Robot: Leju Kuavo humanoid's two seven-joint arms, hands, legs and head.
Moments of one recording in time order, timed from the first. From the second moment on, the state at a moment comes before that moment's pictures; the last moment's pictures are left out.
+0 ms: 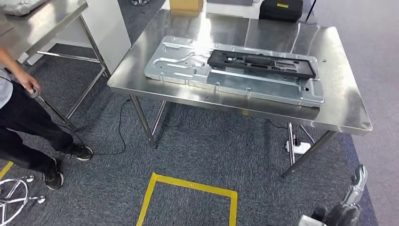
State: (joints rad) left arm -0.07 -0.22 0.85 -0.20 -1.26 0.35 -0.37; right arm 0.34 0.13 -0.01 -1.93 0.31 -0.66 -0.65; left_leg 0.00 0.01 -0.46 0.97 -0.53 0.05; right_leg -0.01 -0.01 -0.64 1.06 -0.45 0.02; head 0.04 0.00
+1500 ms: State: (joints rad) left arm -0.07 -0.23 0.88 -0.20 -1.25 0.35 -0.36; right arm 0.13 0.24 -0.61 -1.04 0.37 -0.31 -0.68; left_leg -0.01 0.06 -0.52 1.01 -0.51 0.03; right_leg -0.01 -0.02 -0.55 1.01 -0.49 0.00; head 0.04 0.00
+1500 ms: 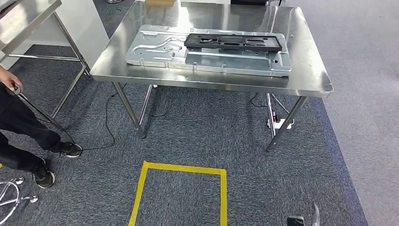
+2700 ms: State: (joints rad) left arm -0.06 -0.24 0.90 -0.20 -1.26 0.36 -0.35; right arm -0.03 0.18 -0.98 -0.29 0.57 -0.51 -0.33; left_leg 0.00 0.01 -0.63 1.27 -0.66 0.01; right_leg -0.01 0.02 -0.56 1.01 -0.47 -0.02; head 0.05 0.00
